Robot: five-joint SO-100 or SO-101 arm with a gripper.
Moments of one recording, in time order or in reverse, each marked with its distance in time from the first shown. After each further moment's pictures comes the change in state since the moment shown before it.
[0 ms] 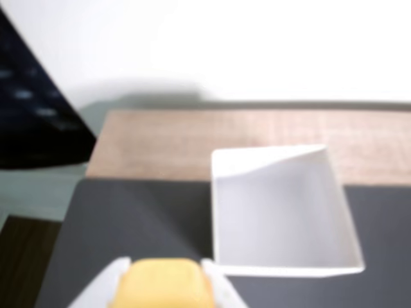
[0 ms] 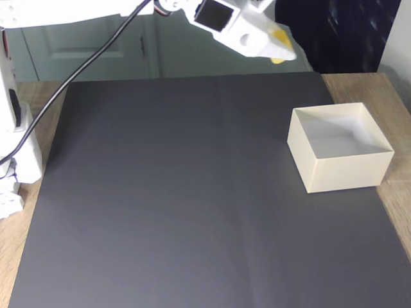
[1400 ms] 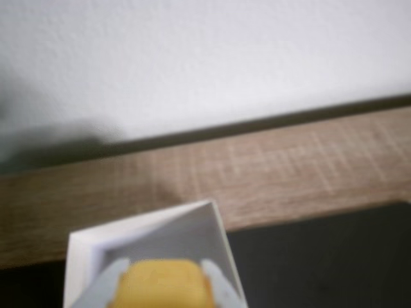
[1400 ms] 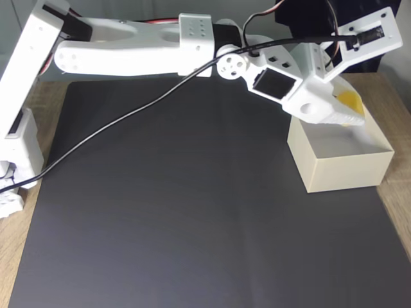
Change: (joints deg) arm 12.0 -30.4 -27.9 -5.4 1.2
